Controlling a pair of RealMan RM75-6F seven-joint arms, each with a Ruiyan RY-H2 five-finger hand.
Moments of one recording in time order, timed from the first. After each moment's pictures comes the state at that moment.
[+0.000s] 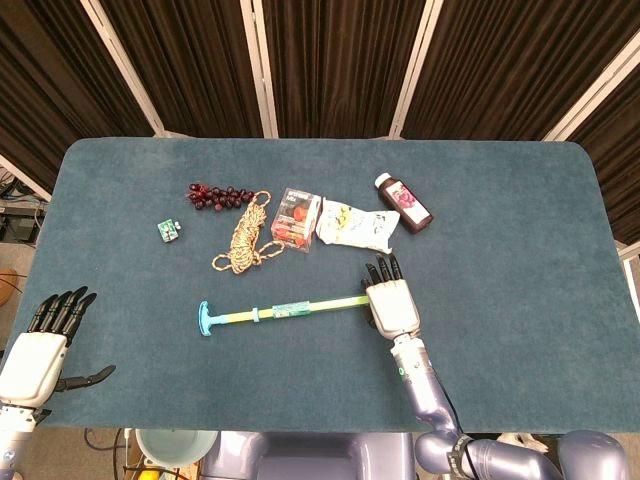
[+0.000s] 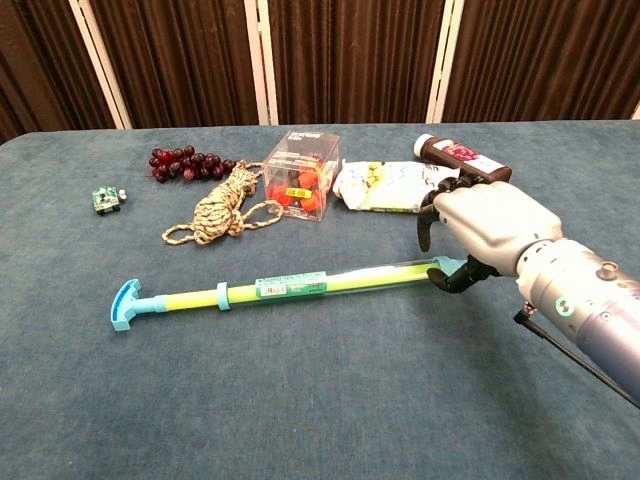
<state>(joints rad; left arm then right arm) -0.09 -1.15 0.03 -1.67 1.60 1.47 0.05 0.56 -1.88 0.25 -1.34 -1.17 1.16 -0.78</state>
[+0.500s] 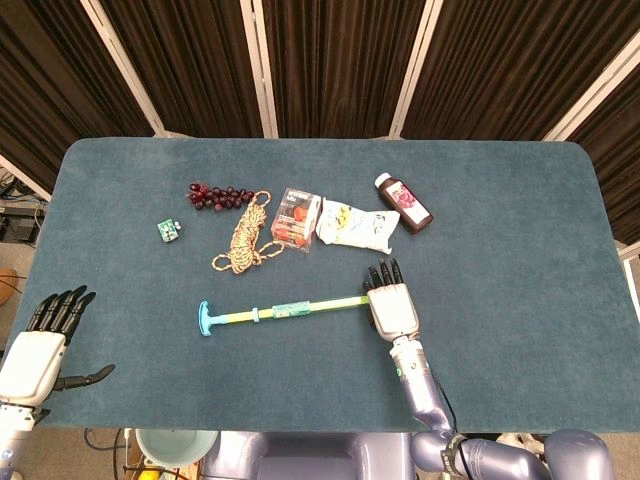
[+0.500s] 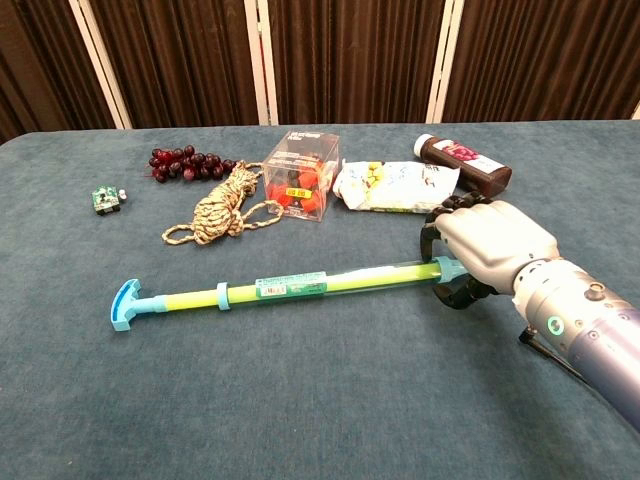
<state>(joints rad) -0.10 -1.14 0.03 -1.67 1.59 1.46 0.03 0.56 -1.93 0.22 -1.26 -1.14 1.17 -0.79</state>
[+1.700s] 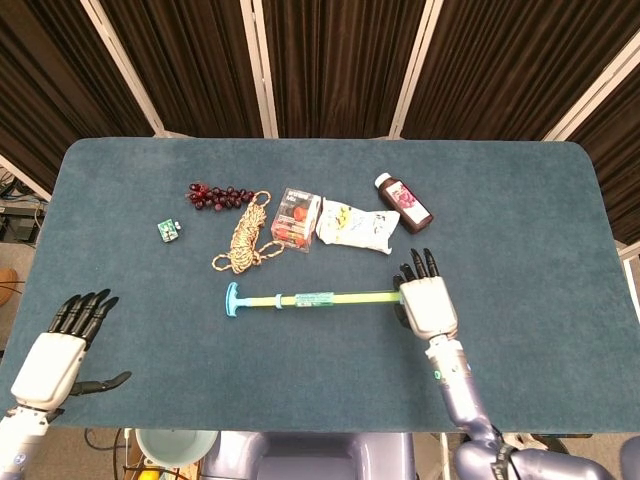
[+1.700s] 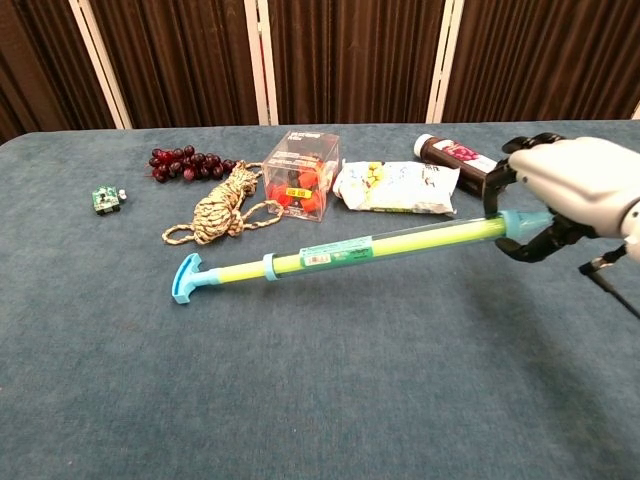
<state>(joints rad) -0.12 -1.12 0.05 -1.75 1.67 1.45 0.09 0.51 -1.59 0.20 -1.66 -1.12 1.23 -0.82</state>
